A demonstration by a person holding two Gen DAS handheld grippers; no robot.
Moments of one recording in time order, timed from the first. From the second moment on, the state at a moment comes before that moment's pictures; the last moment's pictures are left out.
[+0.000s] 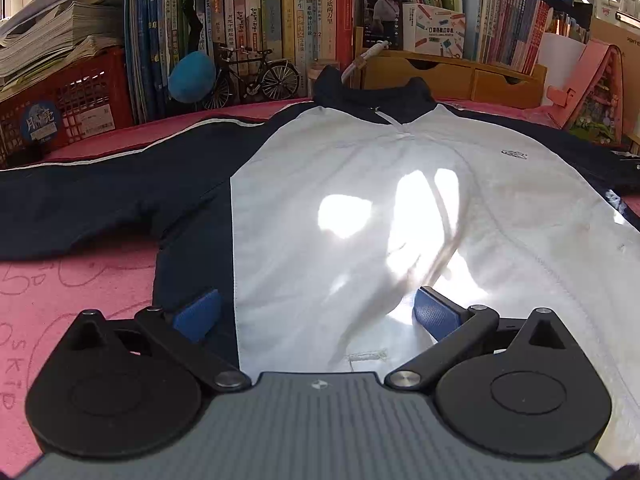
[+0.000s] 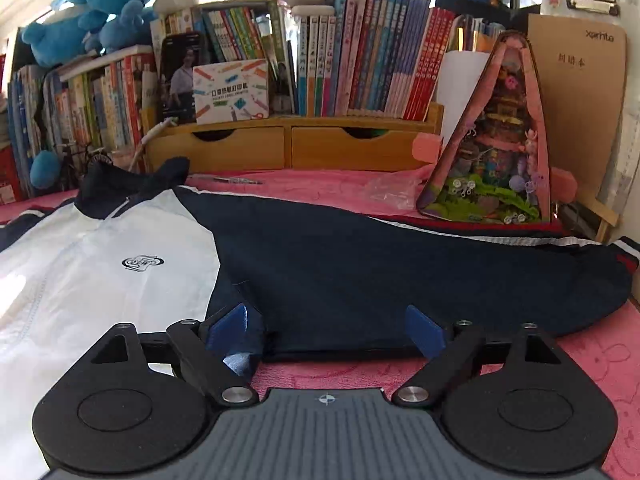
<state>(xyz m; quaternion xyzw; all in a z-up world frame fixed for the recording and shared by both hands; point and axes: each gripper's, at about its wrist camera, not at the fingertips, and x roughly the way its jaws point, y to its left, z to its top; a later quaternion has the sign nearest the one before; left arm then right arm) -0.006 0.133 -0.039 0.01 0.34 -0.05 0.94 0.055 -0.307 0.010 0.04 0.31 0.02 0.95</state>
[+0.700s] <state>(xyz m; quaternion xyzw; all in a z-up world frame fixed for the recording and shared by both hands) -0.007 0.134 -0.039 0.01 0.34 -0.05 0.94 0.127 -0.365 -0.033 0.14 0.31 -0.06 0.94</state>
